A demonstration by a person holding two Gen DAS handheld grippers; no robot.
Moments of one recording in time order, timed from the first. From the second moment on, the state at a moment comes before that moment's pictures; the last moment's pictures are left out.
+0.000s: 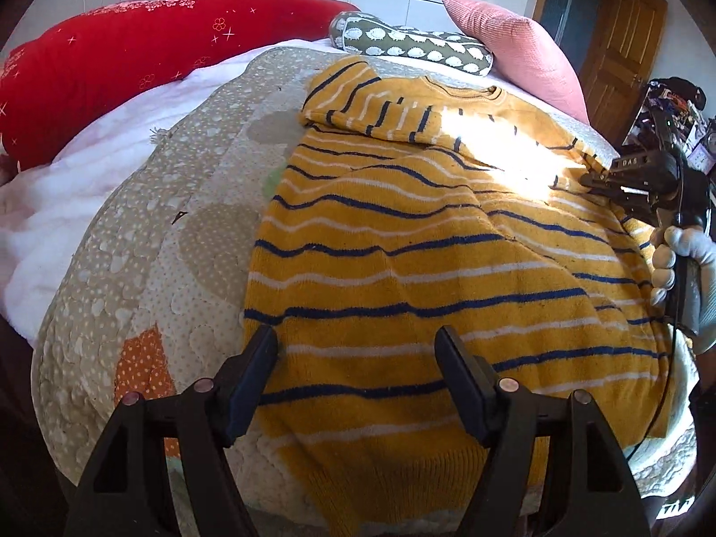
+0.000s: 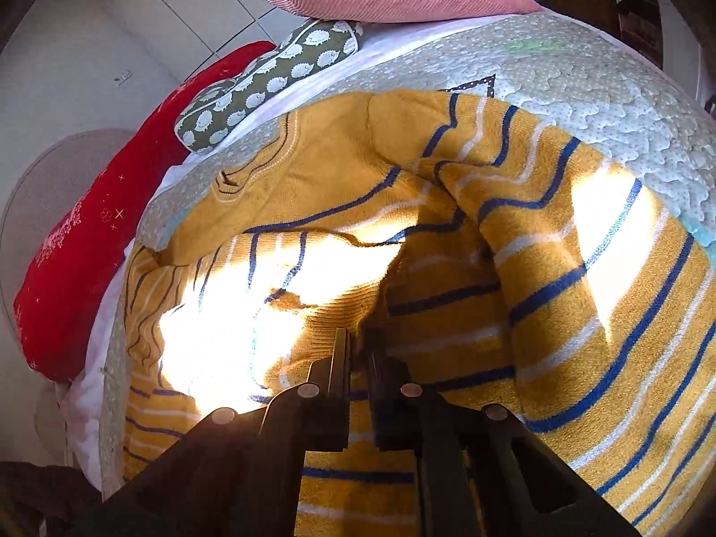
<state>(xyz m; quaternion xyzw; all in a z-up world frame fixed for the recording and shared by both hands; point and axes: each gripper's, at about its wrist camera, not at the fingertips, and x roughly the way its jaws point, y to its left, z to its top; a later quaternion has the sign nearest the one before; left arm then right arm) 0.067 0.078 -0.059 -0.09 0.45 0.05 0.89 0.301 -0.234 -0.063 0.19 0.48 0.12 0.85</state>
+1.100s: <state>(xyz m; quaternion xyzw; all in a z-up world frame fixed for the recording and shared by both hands) 0.051 0.047 -0.035 -0.06 0.44 0.02 0.89 0.331 -0.242 -0.065 0.21 0.51 0.17 0.82</state>
